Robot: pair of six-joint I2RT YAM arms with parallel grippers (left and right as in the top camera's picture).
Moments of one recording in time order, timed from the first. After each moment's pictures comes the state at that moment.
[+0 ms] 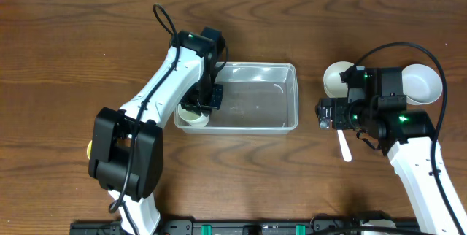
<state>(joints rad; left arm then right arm) -0.39 1.93 1.53 -1.33 0.07 -0.21 0.09 1.20 0.92 -0.80 -0.16 0.09</state>
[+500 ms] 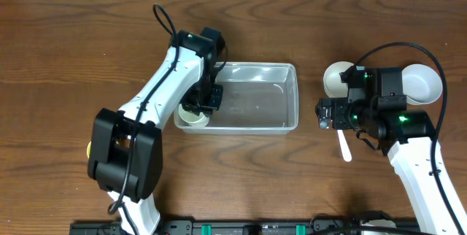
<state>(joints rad) -0.39 1.92 1.53 -1.34 0.07 -0.20 0.09 1.20 0.92 -0.80 -0.16 0.09</state>
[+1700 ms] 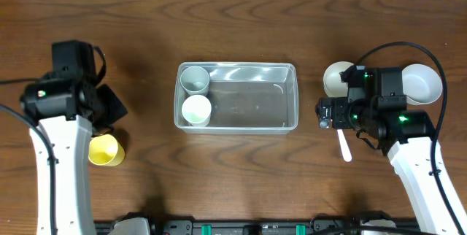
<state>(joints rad) 0.17 1.31 1.34 -1.36 -0.17 -0.51 0.09 1.20 0.92 -0.80 -0.16 0.09</state>
